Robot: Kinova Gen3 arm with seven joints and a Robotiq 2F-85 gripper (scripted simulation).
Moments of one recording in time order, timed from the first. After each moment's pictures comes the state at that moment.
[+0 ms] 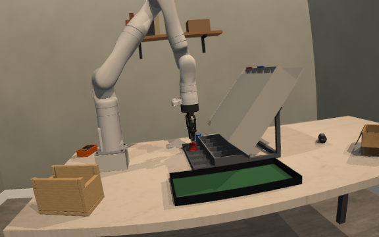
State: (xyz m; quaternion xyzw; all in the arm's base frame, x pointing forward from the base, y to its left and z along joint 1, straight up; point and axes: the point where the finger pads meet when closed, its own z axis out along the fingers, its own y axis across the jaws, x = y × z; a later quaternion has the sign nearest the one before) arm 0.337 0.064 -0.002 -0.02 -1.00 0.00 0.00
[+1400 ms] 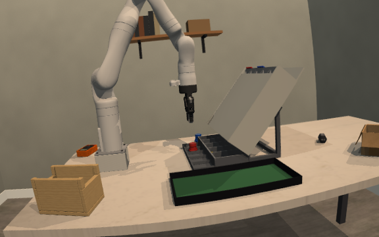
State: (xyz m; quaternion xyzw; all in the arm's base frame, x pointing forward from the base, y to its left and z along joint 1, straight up) arm 0.336 0.062 0.078 -0.02 -1.00 0.01 0.01
